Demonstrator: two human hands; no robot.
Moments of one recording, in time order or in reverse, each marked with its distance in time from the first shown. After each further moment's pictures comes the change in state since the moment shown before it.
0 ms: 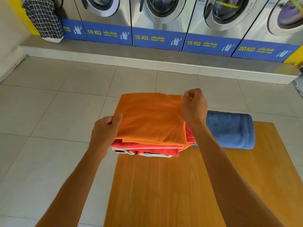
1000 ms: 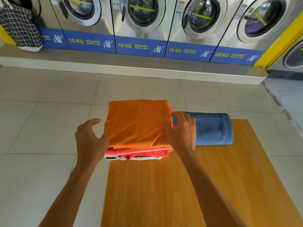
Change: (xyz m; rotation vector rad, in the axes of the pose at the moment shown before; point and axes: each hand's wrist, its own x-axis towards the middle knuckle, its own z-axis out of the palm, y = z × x) left_hand -0.023 0.004 -0.021 0.054 0.133 0.117; right_hand -0.069 0.022 -0.022 -0.321 -0.009 -0.145
